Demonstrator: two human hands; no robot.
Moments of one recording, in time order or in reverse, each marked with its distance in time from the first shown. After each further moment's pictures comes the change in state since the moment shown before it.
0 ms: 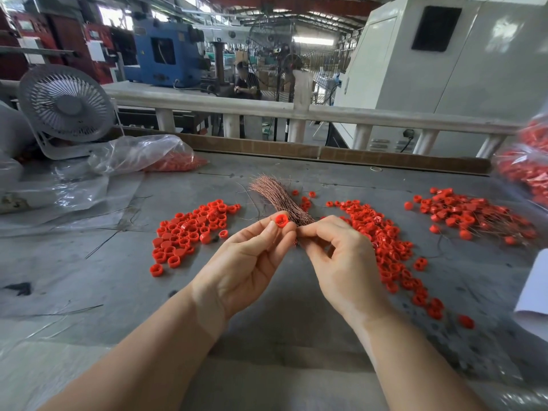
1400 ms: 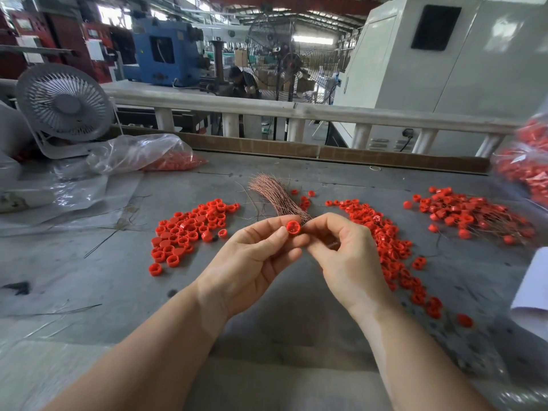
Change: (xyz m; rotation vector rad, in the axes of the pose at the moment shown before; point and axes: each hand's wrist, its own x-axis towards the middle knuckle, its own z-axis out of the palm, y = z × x) left_hand -0.003 -0.003 -0.002 0.269 -0.135 0.029; right_hand 0.003 -0.002 -0.004 0.240 -0.067 0.256
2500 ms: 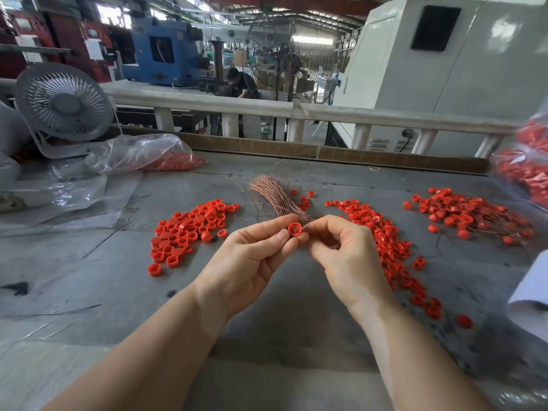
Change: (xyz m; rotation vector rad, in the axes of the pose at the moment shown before) left_hand 0.003 0.000 -0.002 -0.066 0.055 0.018; right_hand 0.001 -0.002 -0.002 0.088 -0.025 0.035
